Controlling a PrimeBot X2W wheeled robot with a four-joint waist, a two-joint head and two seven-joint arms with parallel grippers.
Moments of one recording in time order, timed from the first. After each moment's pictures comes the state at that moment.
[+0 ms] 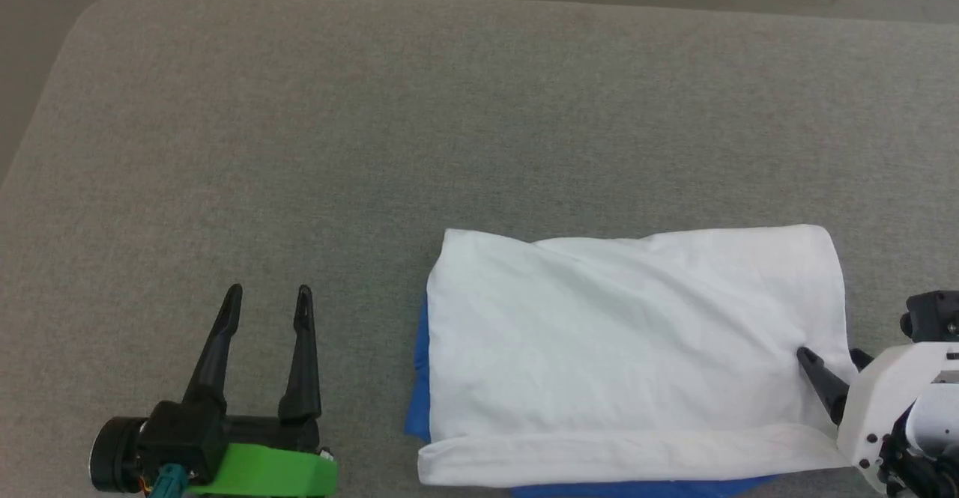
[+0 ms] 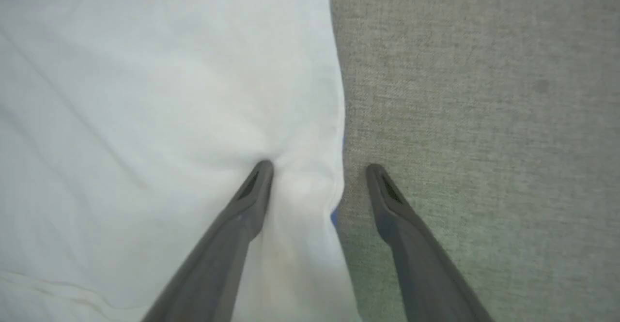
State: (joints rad) left arm 0.09 0.31 -0.27 -0.24 -0.30 0.23 -0.26; right arm -0.01 -0.21 -0.16 -0.03 0.34 0.13 0.71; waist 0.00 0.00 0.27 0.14
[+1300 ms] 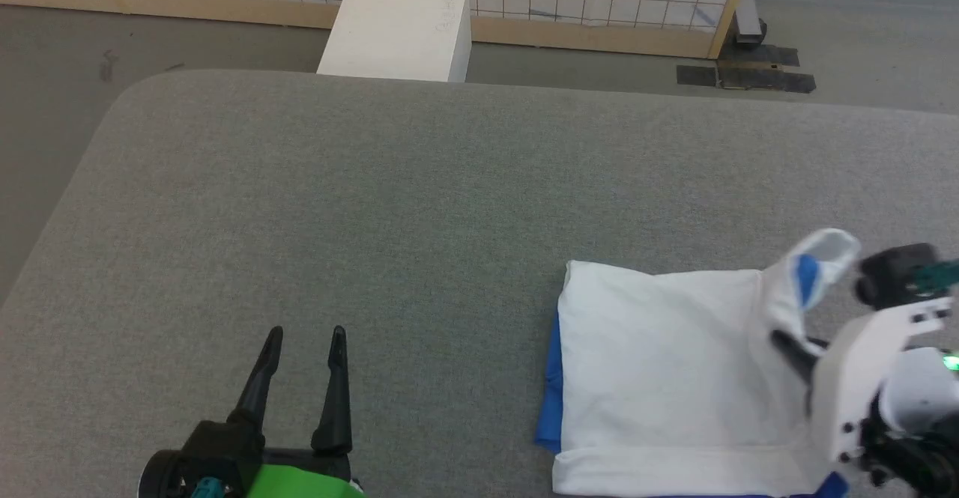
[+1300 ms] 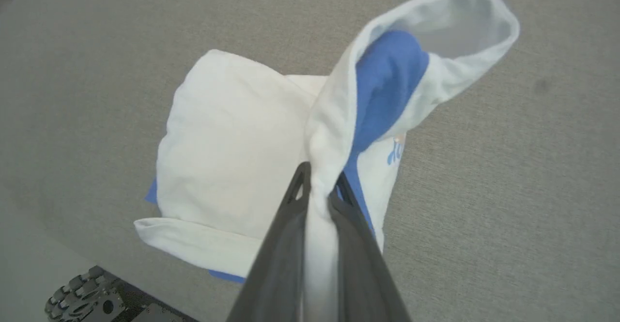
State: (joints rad) left arm 0.13 0.23 -0.27 -0.14 -0.32 0.16 -0.26; right arm -0.04 -0.21 -0.10 -0.31 0.38 0.13 1.01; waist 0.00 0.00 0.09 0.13
